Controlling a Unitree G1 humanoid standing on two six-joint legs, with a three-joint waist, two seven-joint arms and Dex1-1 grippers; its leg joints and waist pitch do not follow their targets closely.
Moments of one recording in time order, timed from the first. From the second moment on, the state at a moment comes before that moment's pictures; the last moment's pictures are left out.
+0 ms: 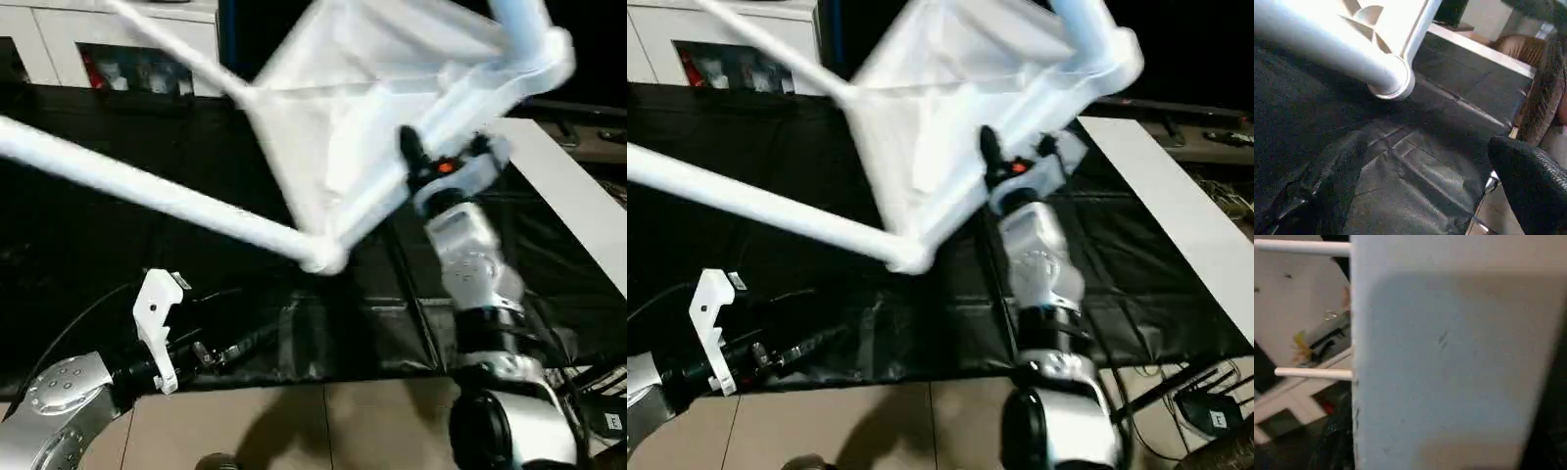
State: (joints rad) left arm 0.16 0.53 0.07 -0.46 -0.52 0.56 -0.73; right arm -0.69 0.01 -0.32 0.44 0.46 0.17 0.20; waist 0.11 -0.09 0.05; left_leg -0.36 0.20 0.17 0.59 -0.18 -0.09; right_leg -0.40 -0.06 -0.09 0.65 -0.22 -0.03
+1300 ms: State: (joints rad) left arm -0.29 0.74 0.09 -0.62 -0.40 0.59 -0.63; right arm -0.65 -0.05 -0.03 0.25 0.12 0.30 0.09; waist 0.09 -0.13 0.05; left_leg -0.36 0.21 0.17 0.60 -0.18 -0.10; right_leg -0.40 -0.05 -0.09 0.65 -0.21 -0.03
